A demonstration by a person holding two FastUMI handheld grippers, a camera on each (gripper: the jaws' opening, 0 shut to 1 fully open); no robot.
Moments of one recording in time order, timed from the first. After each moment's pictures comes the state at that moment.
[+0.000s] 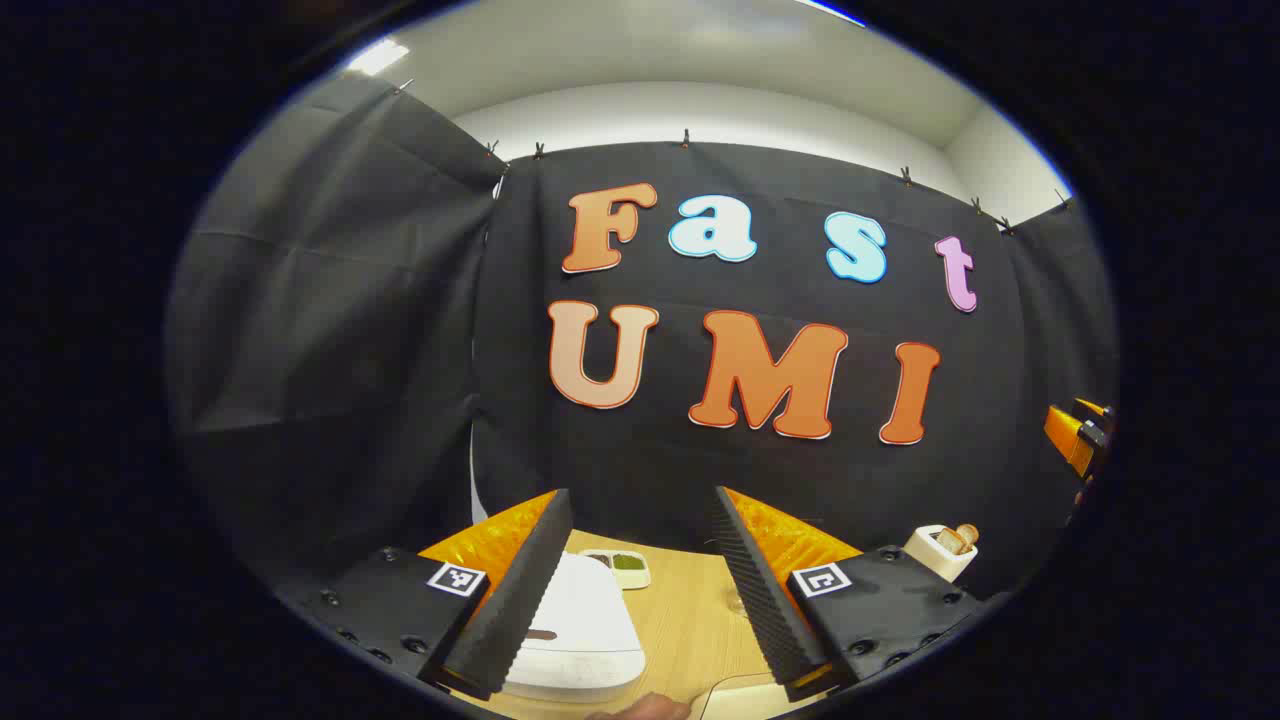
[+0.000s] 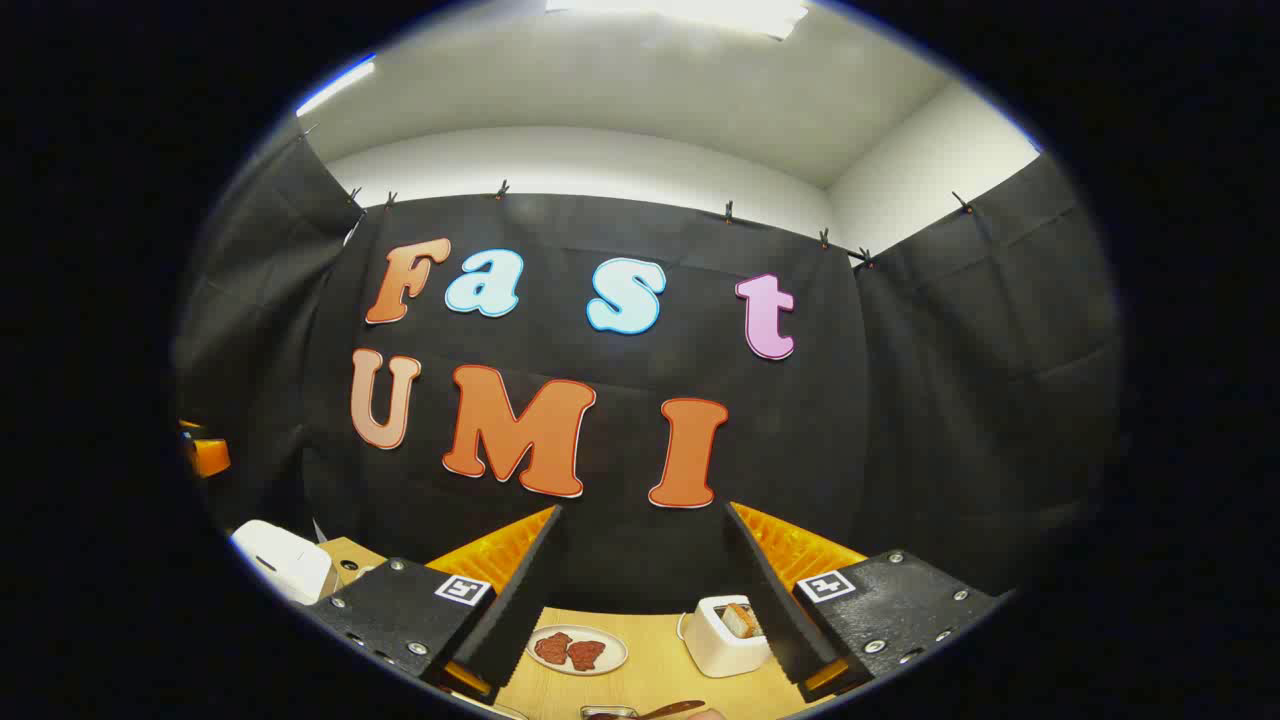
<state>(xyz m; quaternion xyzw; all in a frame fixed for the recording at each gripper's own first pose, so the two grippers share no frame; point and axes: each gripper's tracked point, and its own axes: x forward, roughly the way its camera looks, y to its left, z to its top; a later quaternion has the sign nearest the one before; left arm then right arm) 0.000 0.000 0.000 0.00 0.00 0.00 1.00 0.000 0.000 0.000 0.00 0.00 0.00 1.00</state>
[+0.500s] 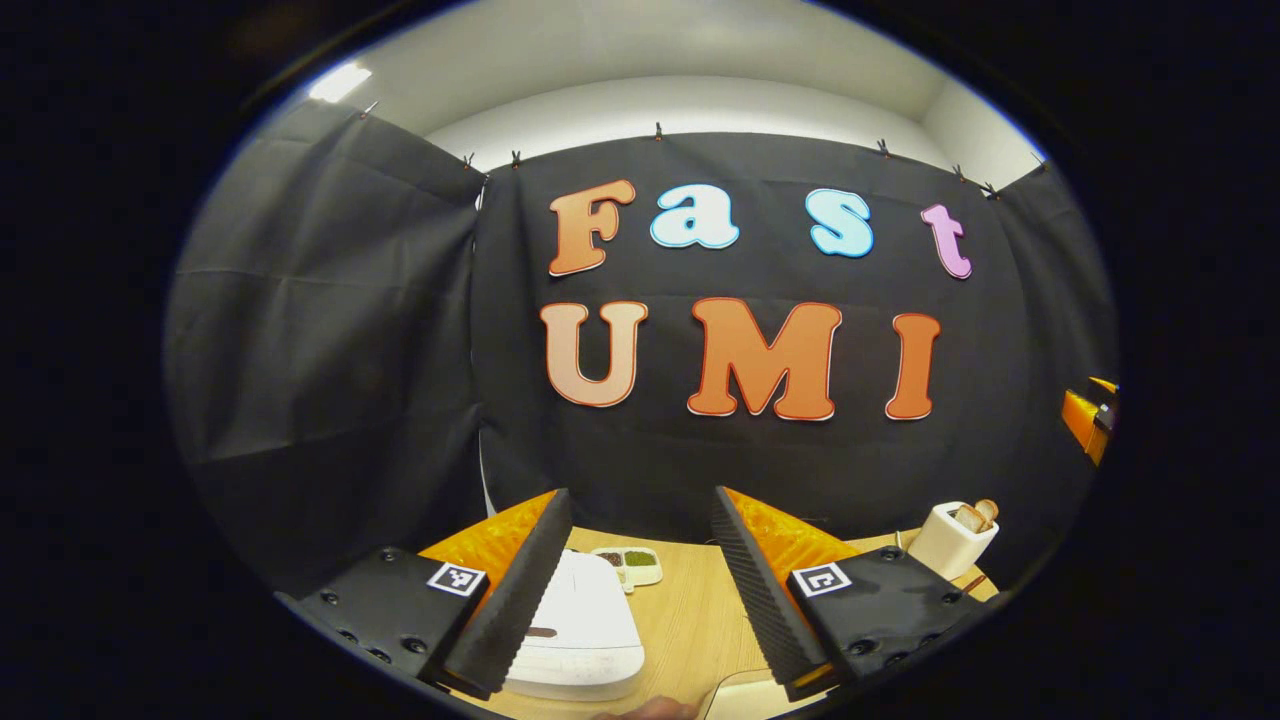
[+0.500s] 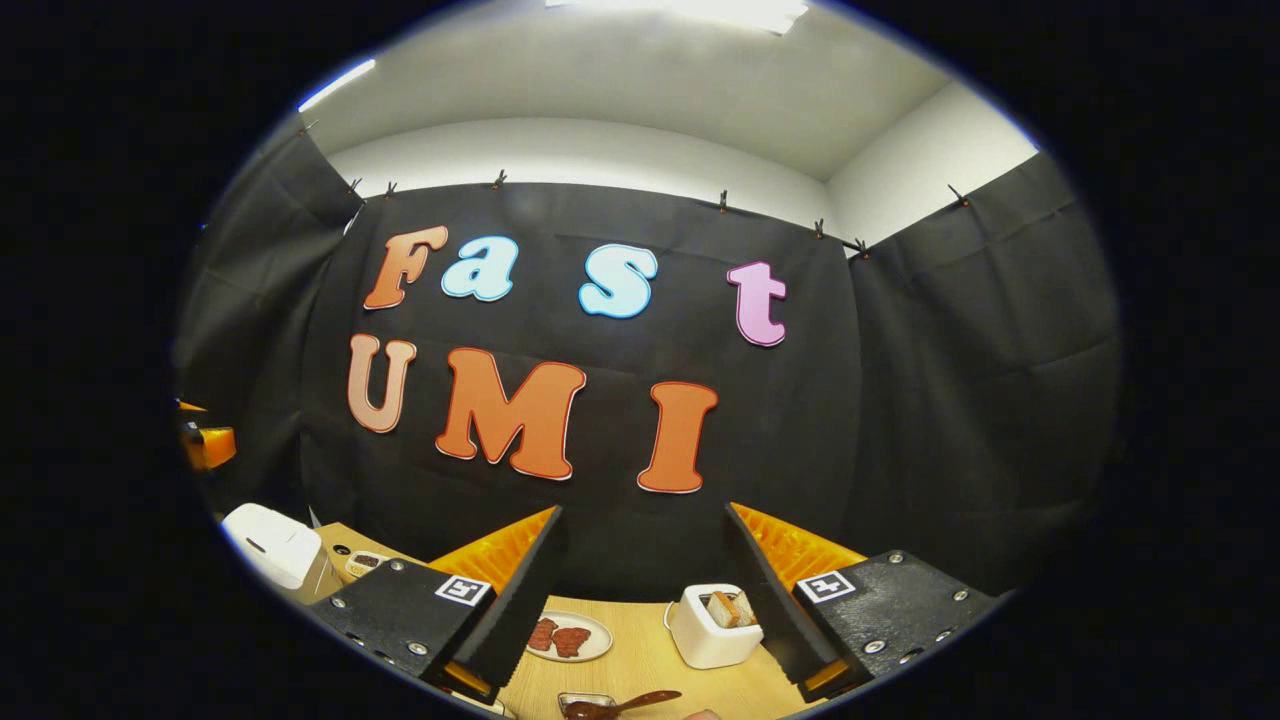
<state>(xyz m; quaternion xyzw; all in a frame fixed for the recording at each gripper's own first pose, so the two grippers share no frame) -0.002 -0.030 -0.013 0.04 0.01 0.00 1.00 -0.008 -0.022 -0.021 0.00 0.02 0.00 1.00</state>
